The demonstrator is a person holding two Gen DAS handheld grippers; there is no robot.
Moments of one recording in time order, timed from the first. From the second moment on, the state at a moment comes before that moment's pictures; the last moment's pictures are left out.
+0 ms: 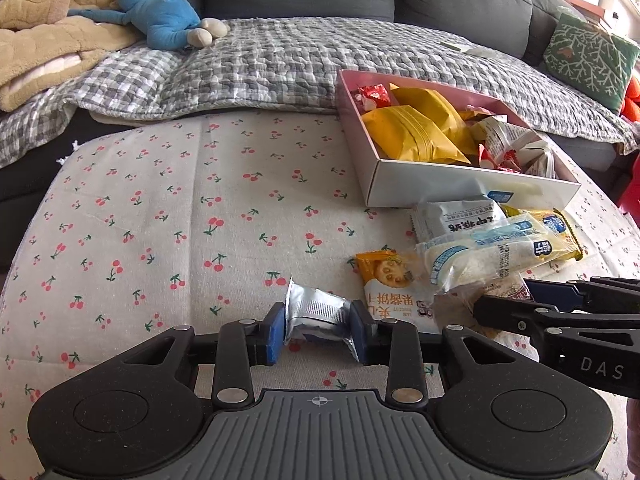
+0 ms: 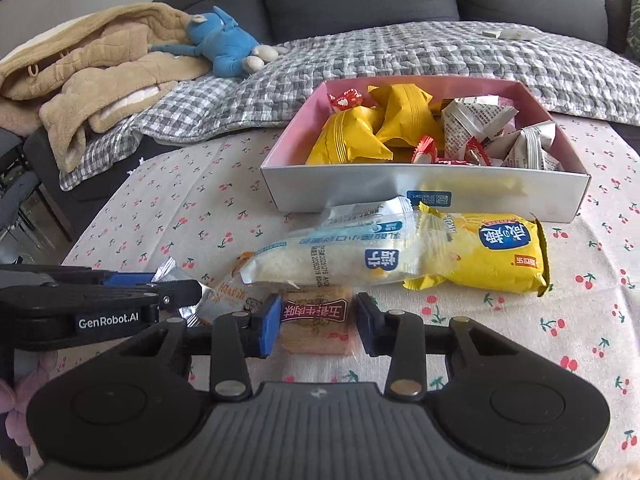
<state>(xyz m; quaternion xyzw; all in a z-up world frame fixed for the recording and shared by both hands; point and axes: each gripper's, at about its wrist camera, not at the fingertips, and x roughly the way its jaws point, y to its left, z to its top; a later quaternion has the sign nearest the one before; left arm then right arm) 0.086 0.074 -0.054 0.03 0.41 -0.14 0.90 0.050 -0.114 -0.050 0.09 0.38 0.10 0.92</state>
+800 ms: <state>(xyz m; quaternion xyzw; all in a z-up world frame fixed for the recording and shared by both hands) 0.043 0.048 -0.064 0.13 0.39 -0.19 0.89 0.013 -0.164 -0.047 0.08 0.39 0.08 0.91</state>
